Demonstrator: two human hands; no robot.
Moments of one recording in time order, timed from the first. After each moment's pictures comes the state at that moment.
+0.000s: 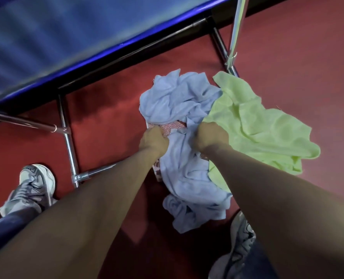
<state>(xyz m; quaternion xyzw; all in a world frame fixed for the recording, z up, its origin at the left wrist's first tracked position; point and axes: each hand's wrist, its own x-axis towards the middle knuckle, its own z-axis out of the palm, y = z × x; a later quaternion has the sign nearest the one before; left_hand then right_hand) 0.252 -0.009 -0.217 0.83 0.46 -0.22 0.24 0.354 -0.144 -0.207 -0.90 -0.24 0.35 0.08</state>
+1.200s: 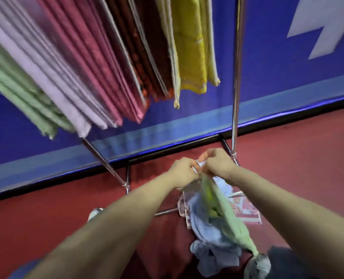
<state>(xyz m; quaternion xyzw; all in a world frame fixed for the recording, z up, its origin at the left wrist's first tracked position) 0.212 -0.042 0.105 0.89 0.27 -0.11 0.35 0.305 -0.153 0.108 -0.79 -0.19 0.35 0.47</state>
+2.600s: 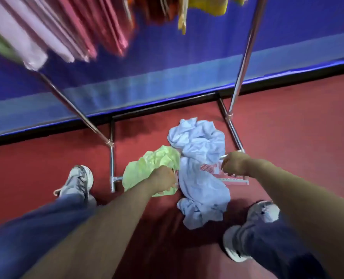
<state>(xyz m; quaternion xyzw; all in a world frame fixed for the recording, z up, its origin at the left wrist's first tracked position) 0.125 -0.047 -0.026 0.75 0.42 -0.27 0.44 0.316 -0.209 0.004 -0.85 -0.25 0.46 0.03</state>
